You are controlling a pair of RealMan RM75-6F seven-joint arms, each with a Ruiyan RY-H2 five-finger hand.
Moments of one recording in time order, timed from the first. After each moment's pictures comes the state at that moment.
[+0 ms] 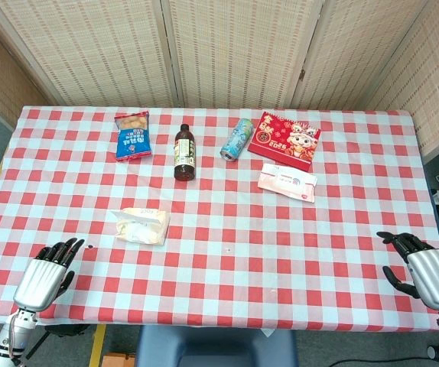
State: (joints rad) left arm -0.19 -1.36 0.03 -1.33 1.67 1.48 0.29; right arm 0.10 -0.96 -0.01 -1.68 -1.64 1.46 0.08
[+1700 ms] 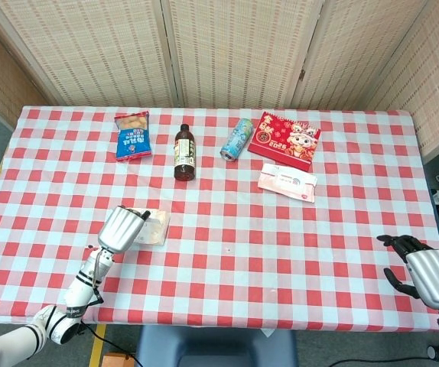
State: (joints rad) left arm -0.59 -1.73 -0.15 -0.97 1.63 1.25 0.36; right arm 0.11 -0.93 -0.02 -1.71 -1.60 1.40 0.05
